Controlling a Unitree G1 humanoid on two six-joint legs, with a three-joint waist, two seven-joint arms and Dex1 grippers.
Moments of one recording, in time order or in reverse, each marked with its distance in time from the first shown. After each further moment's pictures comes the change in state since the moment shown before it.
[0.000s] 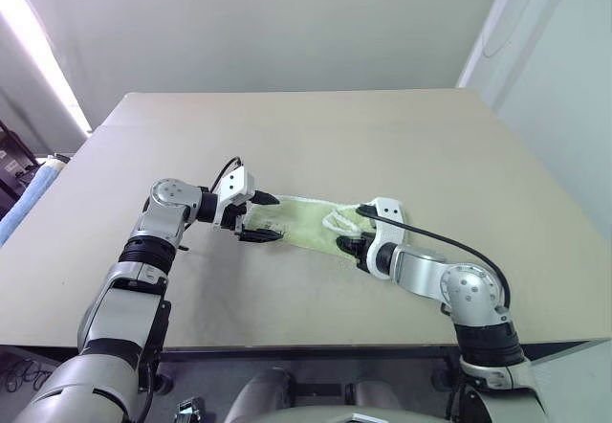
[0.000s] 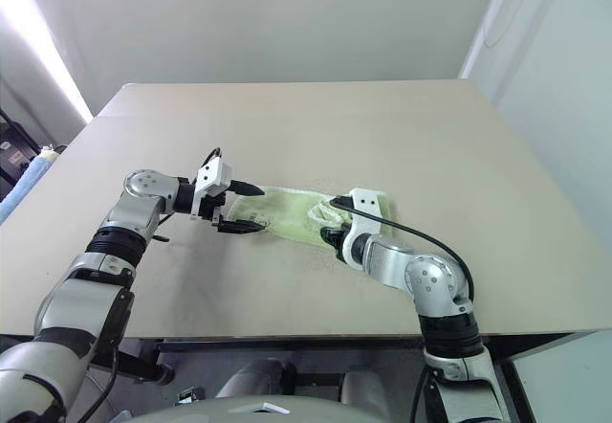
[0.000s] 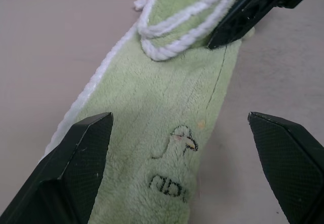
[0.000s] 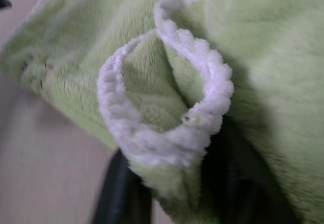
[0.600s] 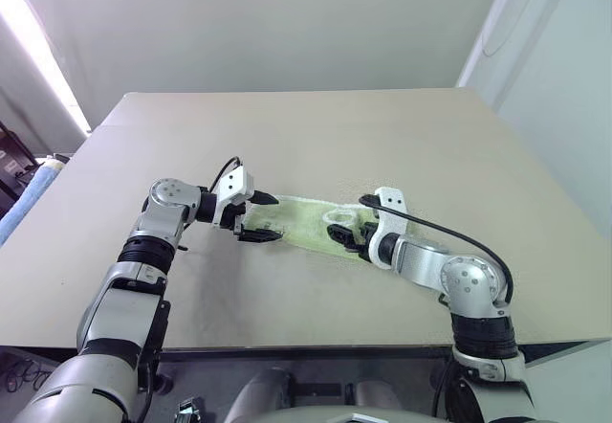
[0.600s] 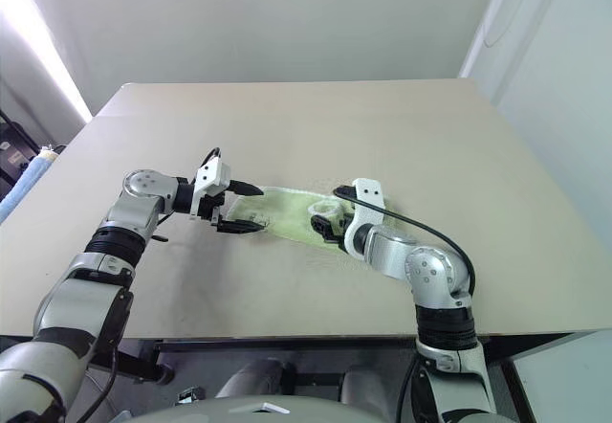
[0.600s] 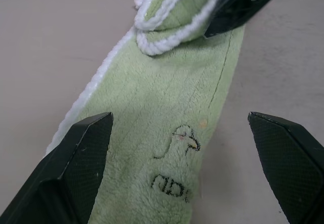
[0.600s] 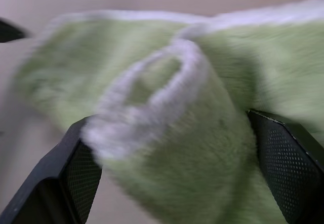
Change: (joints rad) left arm 0.000 0.003 0.000 0.001 0.000 0.000 0.000; right arm -0.026 0.076 -0.073 -0.060 -0.062 0.077 0.107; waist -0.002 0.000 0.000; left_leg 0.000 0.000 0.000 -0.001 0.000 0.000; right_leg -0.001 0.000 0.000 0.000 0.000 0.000
